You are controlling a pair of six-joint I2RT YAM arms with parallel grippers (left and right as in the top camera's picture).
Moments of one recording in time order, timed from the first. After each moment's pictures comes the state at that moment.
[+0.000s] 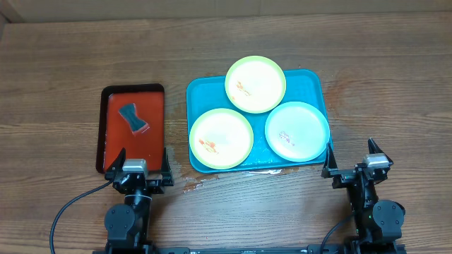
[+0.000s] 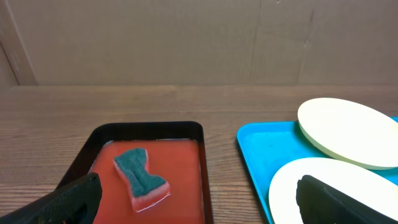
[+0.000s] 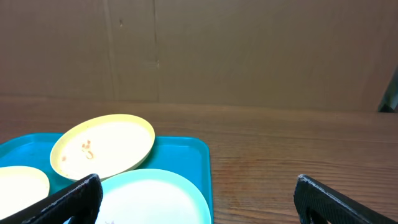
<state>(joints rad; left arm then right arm) -0.03 0.02 0.01 -0.08 -0.02 -0.02 0.05 0.01 0.02 -0.04 -0.04 -0.01</state>
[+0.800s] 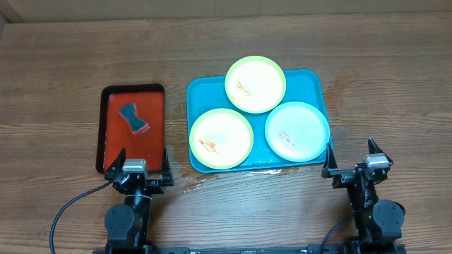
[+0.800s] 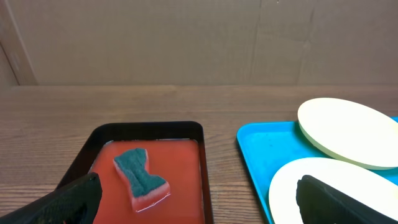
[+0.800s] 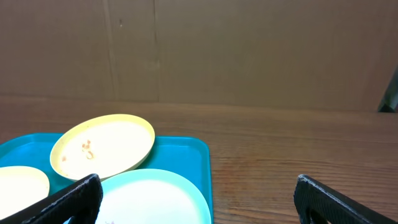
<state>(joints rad) -0.03 0.02 0.01 -0.08 -0.02 -0.02 0.05 0.01 0.02 -0.04 -0.04 -0.01</state>
